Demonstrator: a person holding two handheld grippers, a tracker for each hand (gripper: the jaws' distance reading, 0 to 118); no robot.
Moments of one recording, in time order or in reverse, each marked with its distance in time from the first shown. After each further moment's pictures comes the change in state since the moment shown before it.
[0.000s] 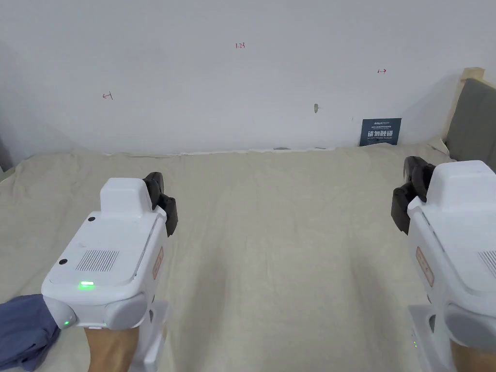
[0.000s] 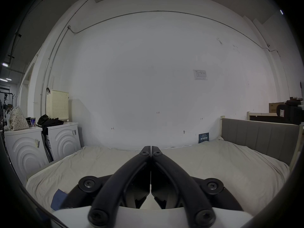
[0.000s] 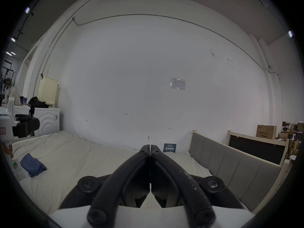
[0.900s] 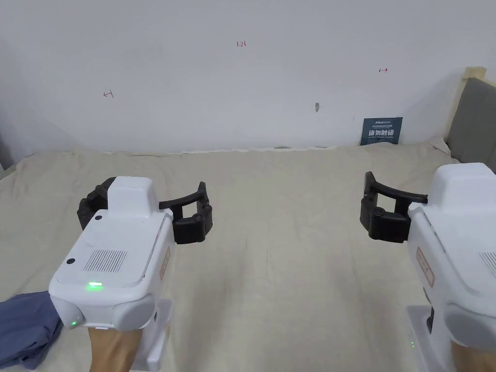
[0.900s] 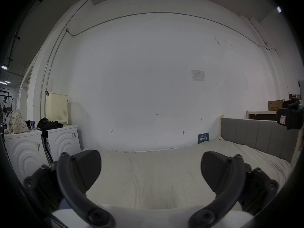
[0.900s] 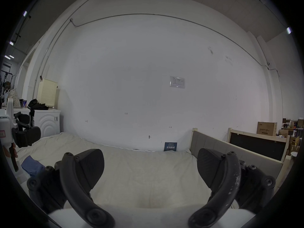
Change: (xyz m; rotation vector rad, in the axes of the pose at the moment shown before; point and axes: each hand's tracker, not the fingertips) left arm 0.007 0.000 0.002 0.013 -0.005 -0.021; right arm -0.001 -0.004 -0.001 -0.009 -0.003 -0.023
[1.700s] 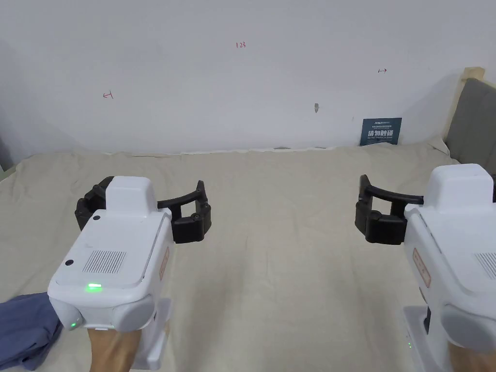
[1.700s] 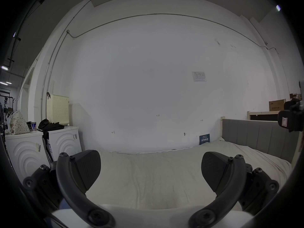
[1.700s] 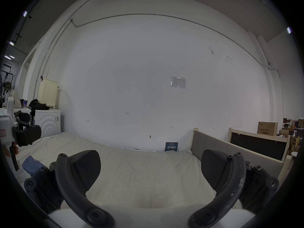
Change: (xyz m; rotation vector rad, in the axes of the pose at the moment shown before) left arm 0.000 0.002 0.001 0.014 0.009 -0.002; right arm -0.003 -0.001 0.001 0.000 0.008 -0.001
